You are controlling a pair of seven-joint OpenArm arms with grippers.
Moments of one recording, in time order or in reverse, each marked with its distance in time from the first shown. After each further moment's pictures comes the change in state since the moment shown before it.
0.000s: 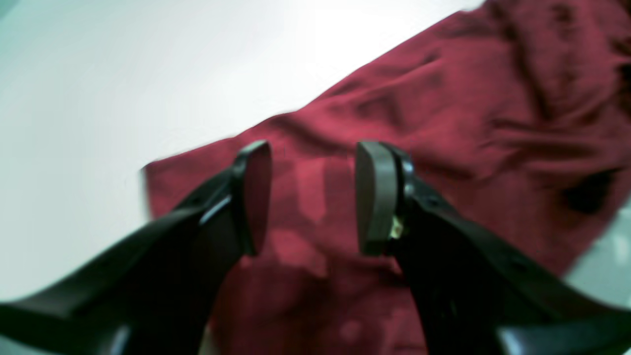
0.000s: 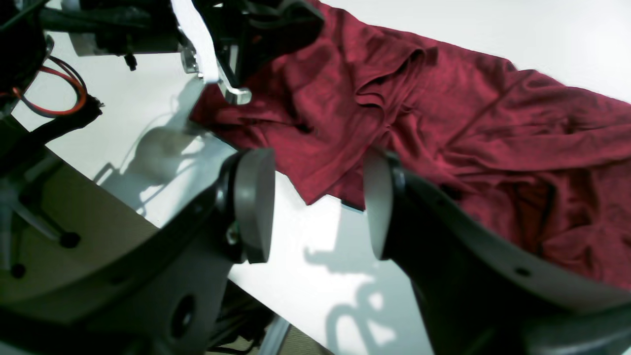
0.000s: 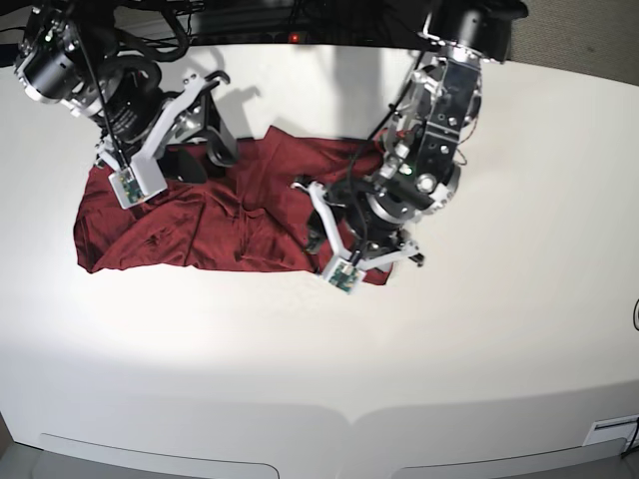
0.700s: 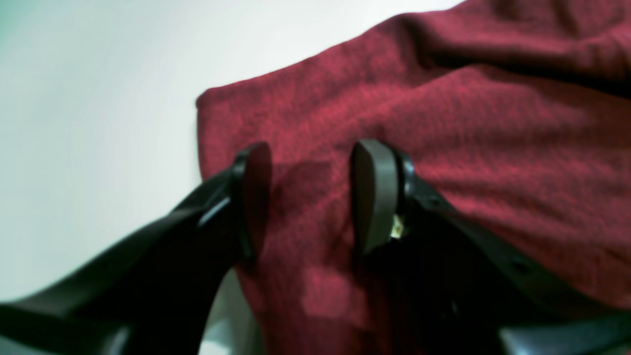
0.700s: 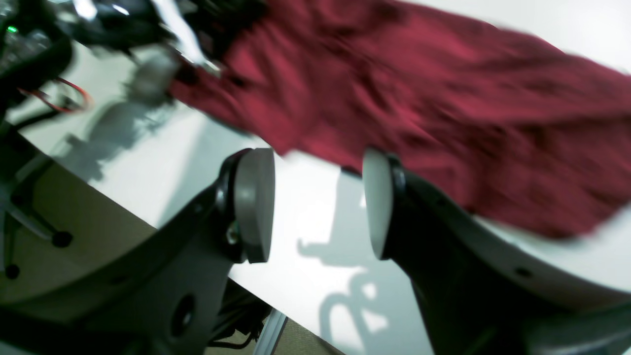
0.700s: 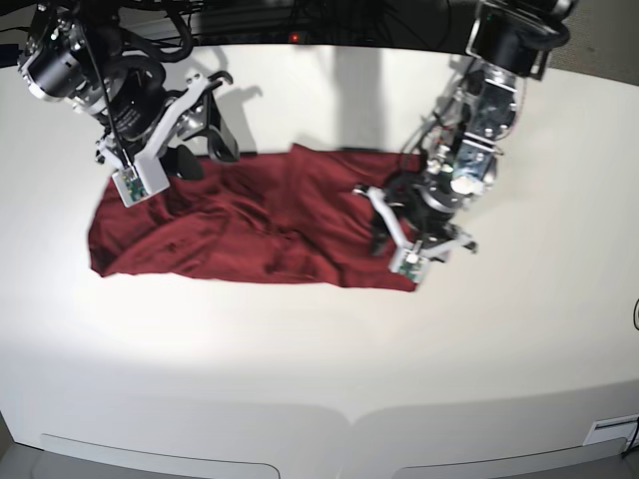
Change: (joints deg) left arm -2.6 -12.2 0.4 -18.8 -0.4 7.6 -17.1; right arm 0.0 -0.7 0.0 0.0 -3.1 0.0 0.0
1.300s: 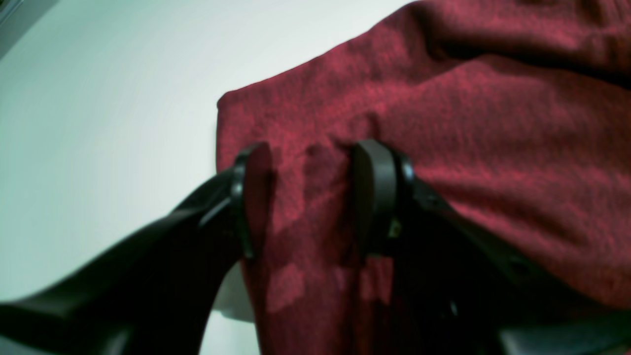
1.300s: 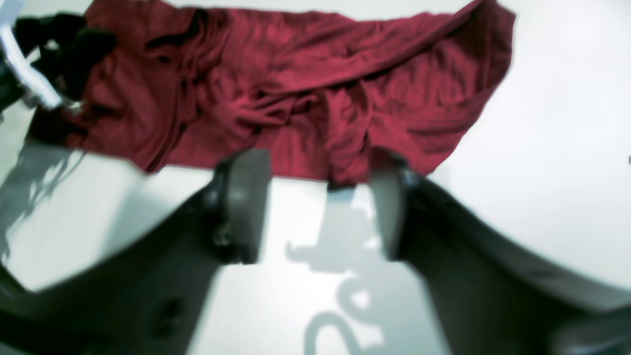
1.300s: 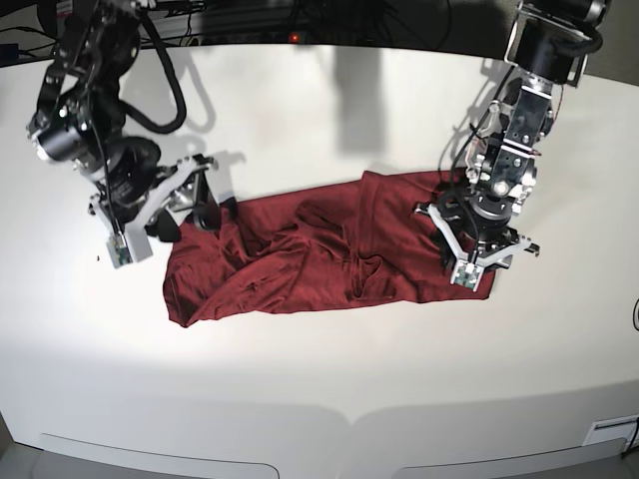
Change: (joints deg) left arm -0.3 -3.6 -0.7 0.0 1.2 5.5 2.4; right arm 15.4 -0.2 0.0 -18.4 -8.8 0.0 7.8
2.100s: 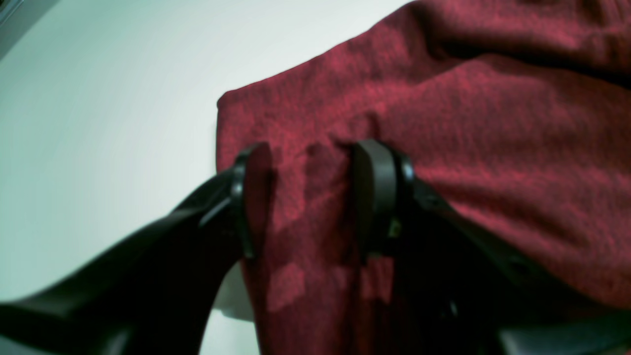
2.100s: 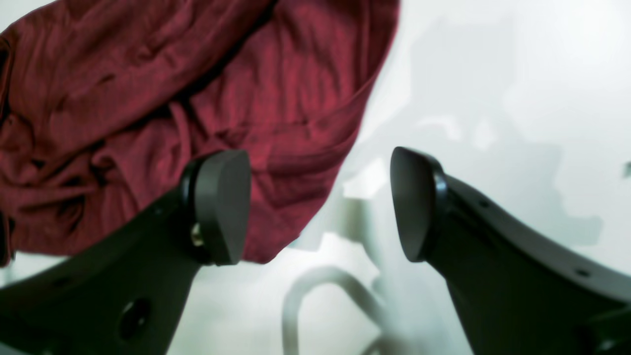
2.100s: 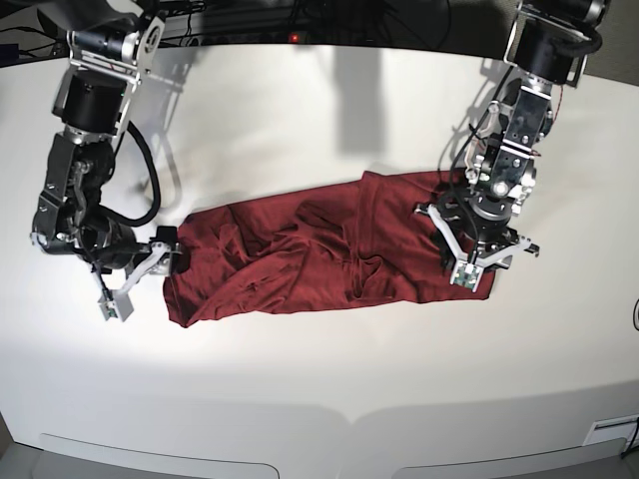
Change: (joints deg) left arm 0.0 0.0 0.0 0.0 0.1 0.0 0.3; right arm 24.2 7.8 0.1 -41.4 -10.4 -1.4 3.3
